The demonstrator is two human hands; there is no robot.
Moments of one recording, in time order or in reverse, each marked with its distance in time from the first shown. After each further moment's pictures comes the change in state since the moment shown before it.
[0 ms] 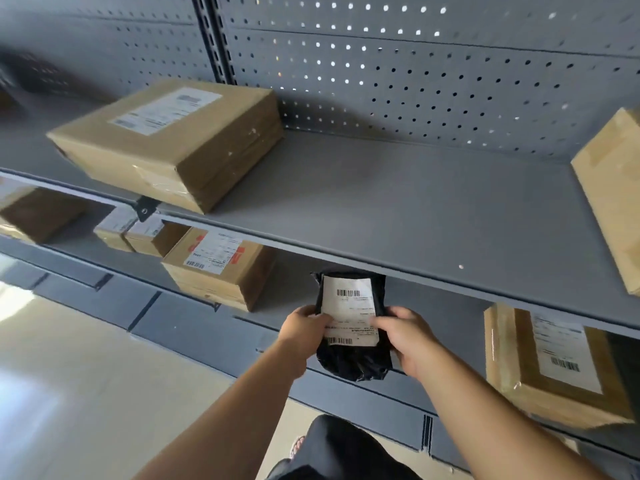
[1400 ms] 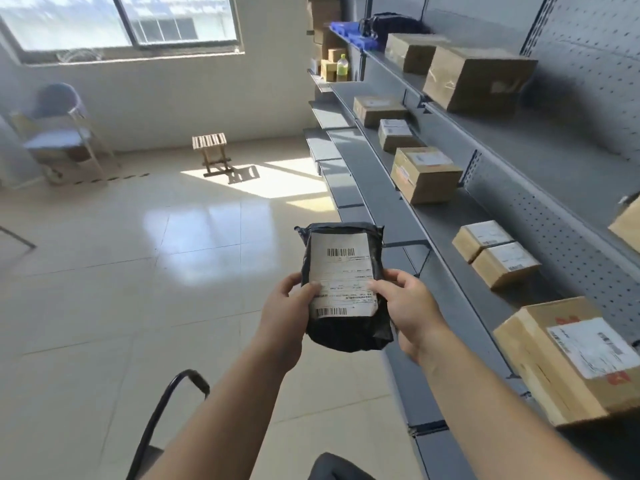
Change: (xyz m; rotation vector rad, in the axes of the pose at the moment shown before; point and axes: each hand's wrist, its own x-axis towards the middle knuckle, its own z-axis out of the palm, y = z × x) left_hand -0.228 -0.125 -0.463 -0.871 0.871 0.350; right_hand -0.243 -0.019 0.514 -0.330 -0.943 -0.326
